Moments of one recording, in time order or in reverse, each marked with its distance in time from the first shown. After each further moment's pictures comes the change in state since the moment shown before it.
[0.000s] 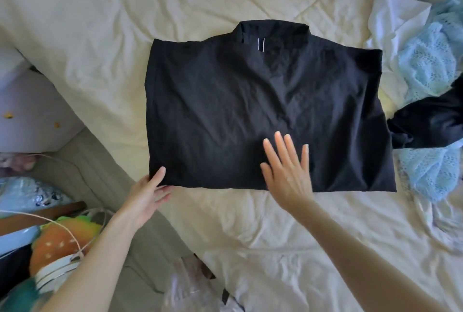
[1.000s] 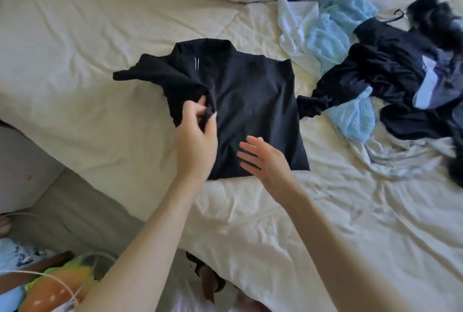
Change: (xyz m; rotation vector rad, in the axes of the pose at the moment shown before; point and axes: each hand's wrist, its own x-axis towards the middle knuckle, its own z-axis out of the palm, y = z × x) left_hand -0.145 0.012 0.179 0.557 0.026 1.266; right_hand -0.069 -0.004 -0.069 1.788 -0.010 0.685
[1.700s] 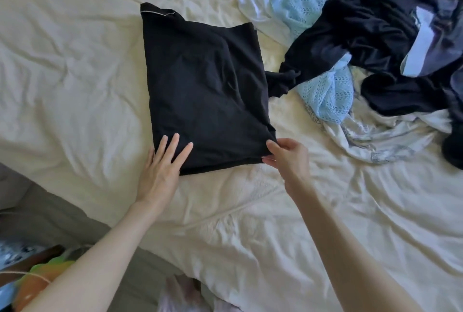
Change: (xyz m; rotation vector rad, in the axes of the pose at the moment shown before) left_hand -0.053 -0.103 0.058 0.997 -0.690 0.280; right_hand 0.032 -0.002 -0.135 -0.230 0.444 0.036
